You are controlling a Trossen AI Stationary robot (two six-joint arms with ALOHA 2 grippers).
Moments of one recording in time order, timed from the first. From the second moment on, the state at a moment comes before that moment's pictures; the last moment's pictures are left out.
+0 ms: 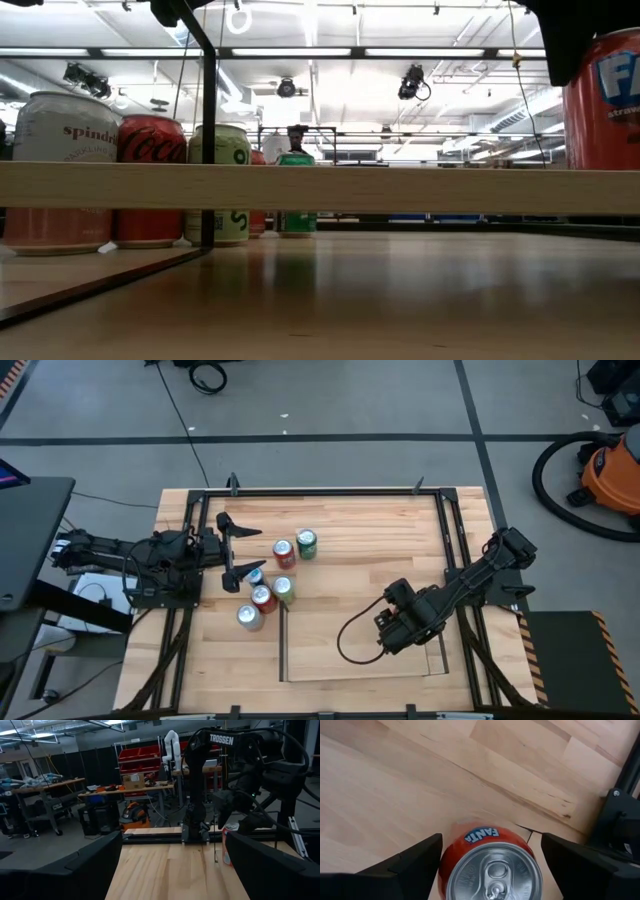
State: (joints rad) left arm -0.14 0.64 0.54 0.21 -0.31 0.14; right arm 0.59 1.69 1.44 -1.51 0.29 1.72
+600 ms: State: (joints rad) left arm -0.14 0.64 0.54 0.16 -0.31 0.14; right arm 0.58 1.69 1.44 -1.51 0.42 1.67
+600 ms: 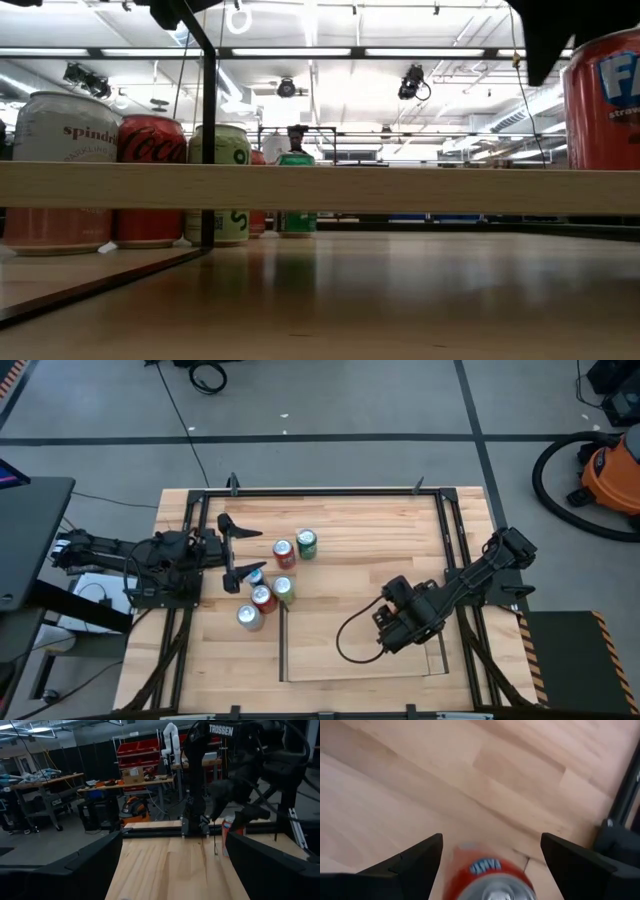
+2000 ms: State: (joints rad) left arm -0.38 0.58 0.63 -0.31 -0.17 -0.10; right arm -0.11 1.88 1.44 -0.26 0.37 0.16
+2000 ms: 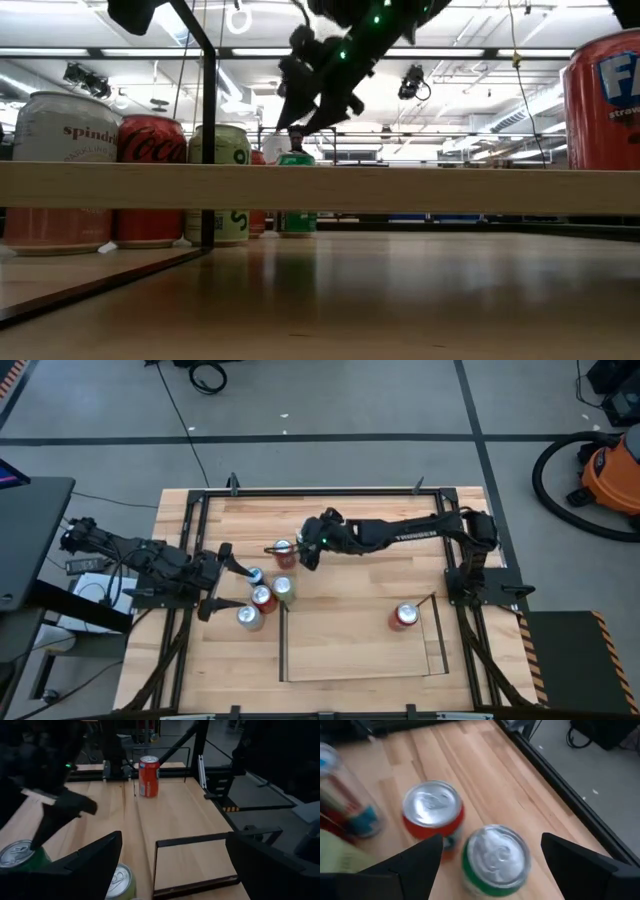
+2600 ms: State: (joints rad) left arm -0.38 0.58 0.63 -0.33 -0.17 -0.11; right arm -0.19 2.00 1.43 -0.20 0.24 0.18
